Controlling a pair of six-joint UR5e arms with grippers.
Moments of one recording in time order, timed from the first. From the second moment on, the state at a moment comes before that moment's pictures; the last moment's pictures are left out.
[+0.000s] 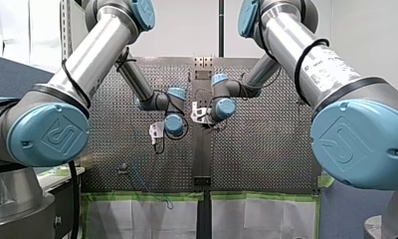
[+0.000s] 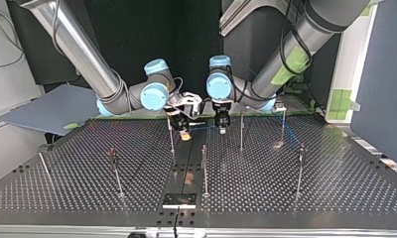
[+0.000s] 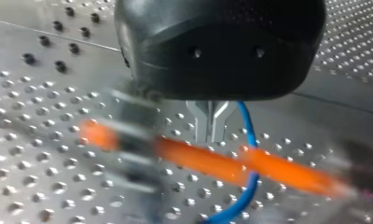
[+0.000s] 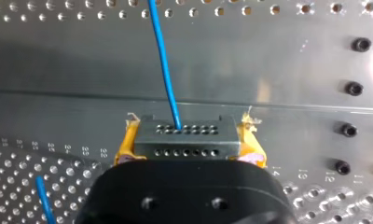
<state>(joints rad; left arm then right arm) -0.38 -2.18 -1.62 -2.63 -1.99 -1.78 2.24 -0.81 1.19 -0.13 1.56 1.64</state>
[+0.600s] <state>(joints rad) -0.39 -2.03 -1.70 -2.66 -2.02 -1.78 2.23 -0.92 1.20 -0.04 1.56 1.64</state>
